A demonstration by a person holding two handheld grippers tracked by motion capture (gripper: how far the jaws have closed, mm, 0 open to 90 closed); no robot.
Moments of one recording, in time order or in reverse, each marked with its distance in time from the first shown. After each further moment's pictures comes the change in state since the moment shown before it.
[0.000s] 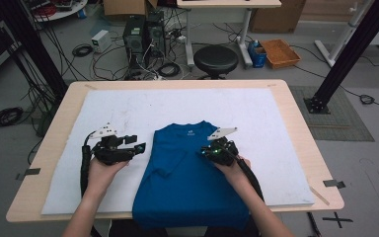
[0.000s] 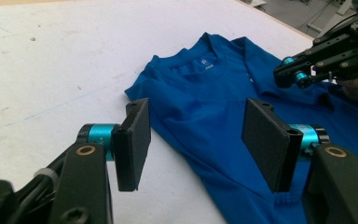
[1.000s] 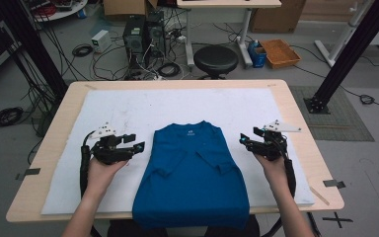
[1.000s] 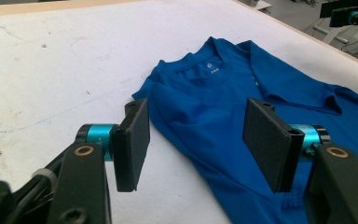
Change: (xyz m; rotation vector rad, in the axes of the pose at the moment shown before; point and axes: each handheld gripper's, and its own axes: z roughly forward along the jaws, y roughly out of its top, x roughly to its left) left arm -0.001 0.001 -0.001 -0.017 0.025 0.014; right arm -0.078 -0.044 -0.095 -0.279 -0.236 0.220
